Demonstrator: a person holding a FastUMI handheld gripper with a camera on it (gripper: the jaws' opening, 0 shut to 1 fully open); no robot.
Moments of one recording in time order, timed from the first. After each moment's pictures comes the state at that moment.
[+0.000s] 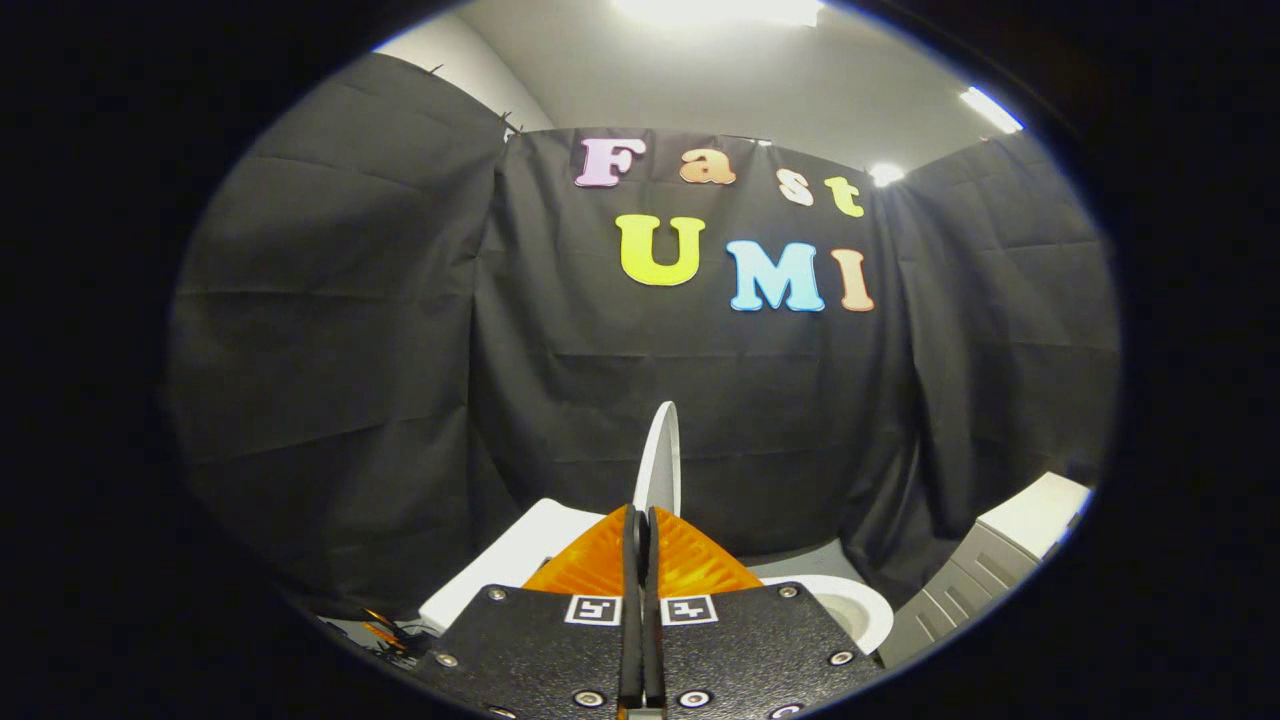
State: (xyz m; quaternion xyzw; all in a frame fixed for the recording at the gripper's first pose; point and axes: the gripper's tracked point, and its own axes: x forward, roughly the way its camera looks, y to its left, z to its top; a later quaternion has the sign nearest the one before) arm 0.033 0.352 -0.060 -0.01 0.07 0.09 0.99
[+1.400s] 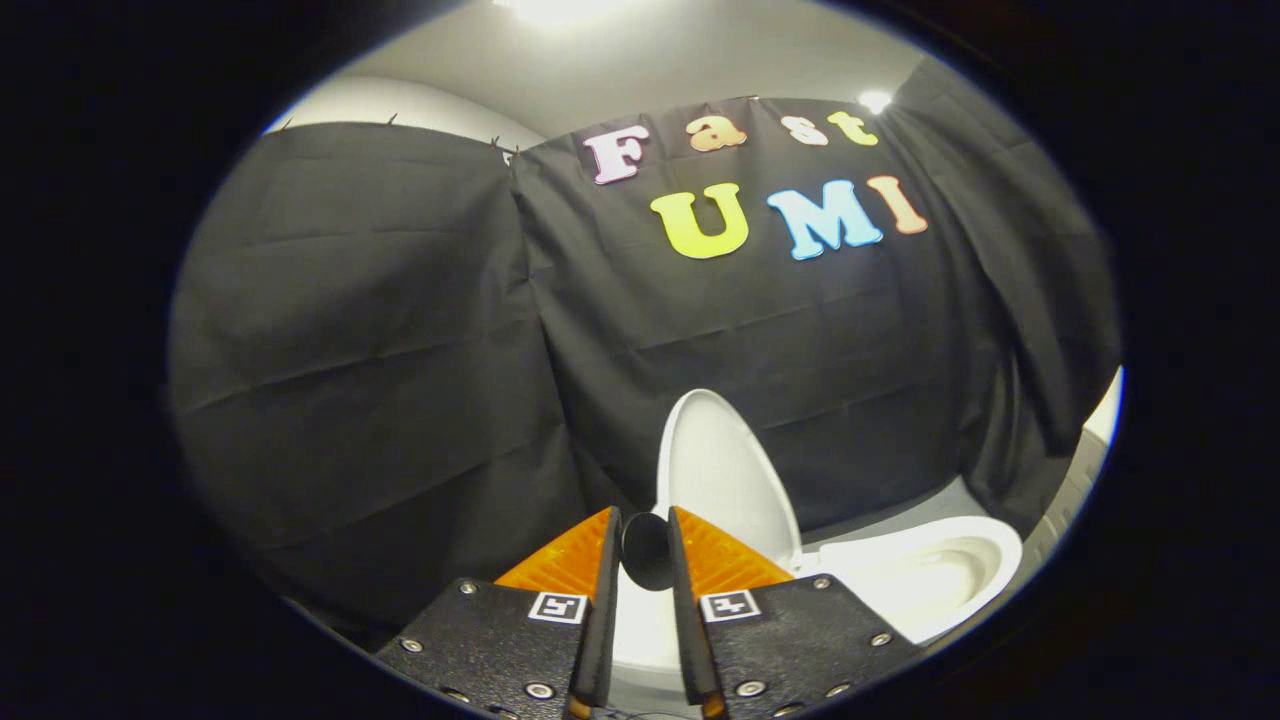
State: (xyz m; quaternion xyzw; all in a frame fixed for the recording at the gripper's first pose) arm 0.025 0.417 -0.065 0.15 0.09 0.21 0.96
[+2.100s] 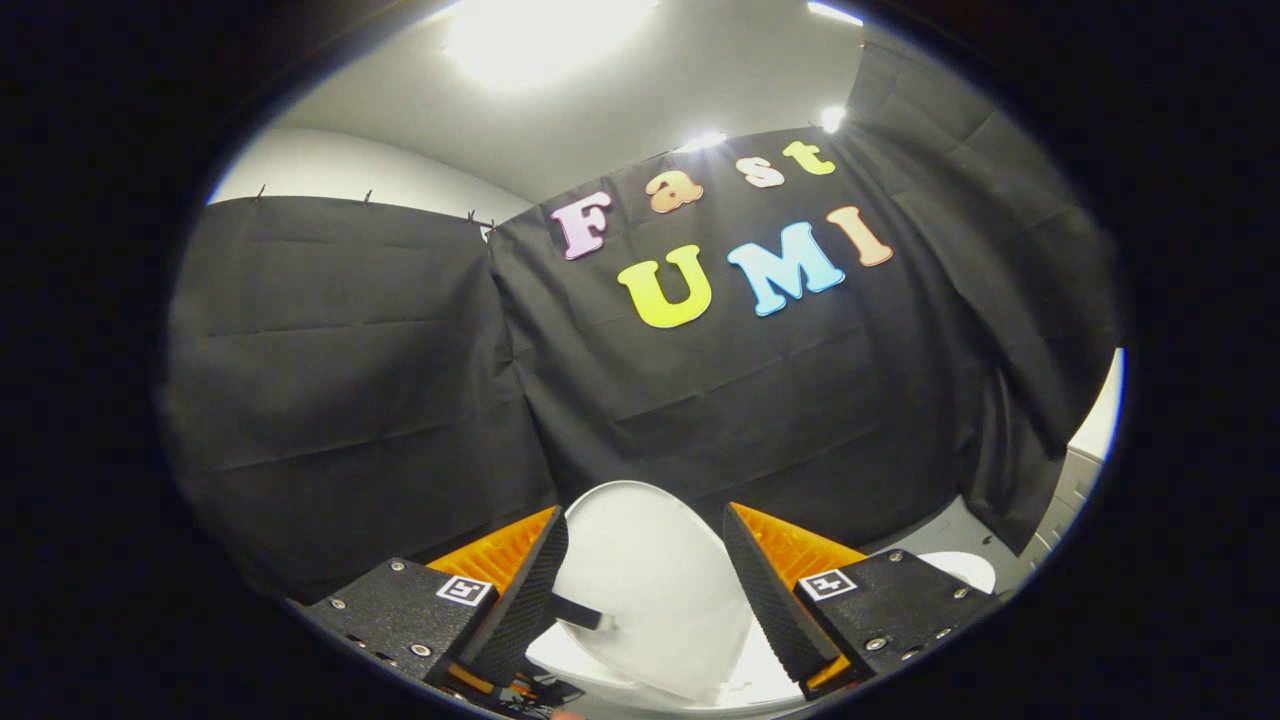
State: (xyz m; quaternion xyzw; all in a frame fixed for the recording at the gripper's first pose) arm 0.031 0.250 -0.016 0.14 0.01 0.19 0.97
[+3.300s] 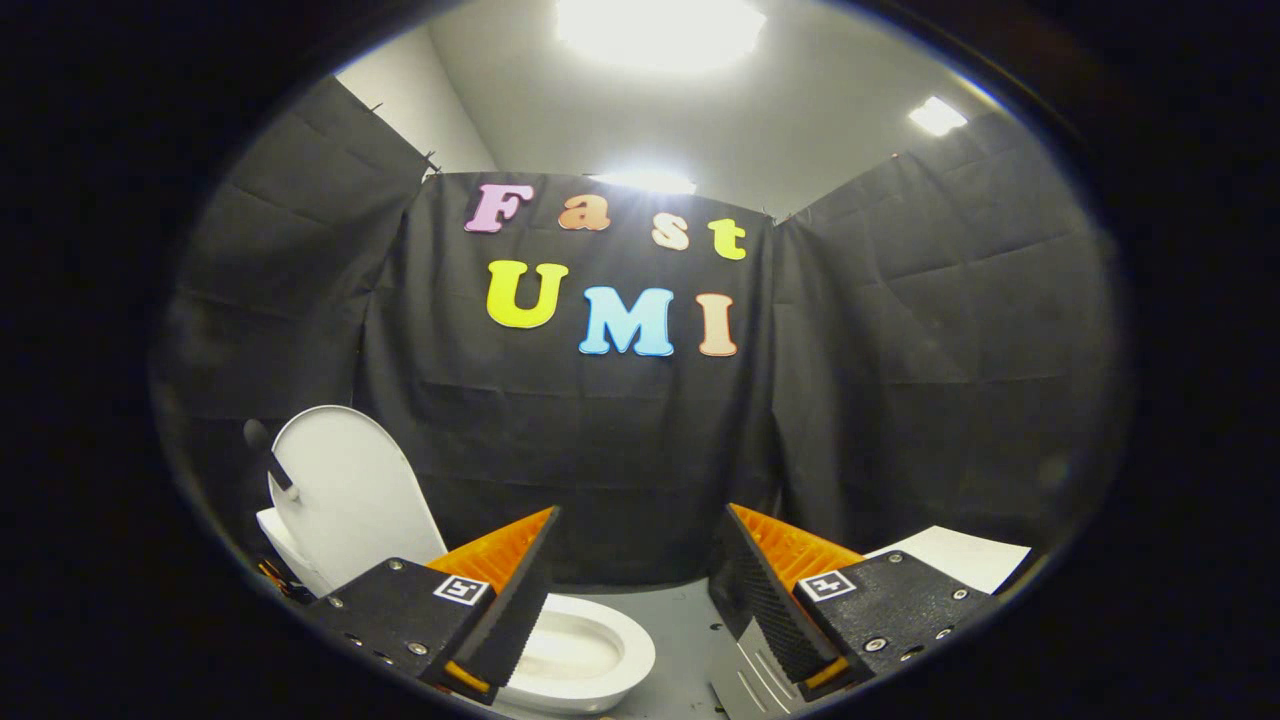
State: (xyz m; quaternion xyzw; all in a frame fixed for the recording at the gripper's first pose) arm -0.014 -0.052 -0.021 -0.04 -0.02 -0.04 1.00
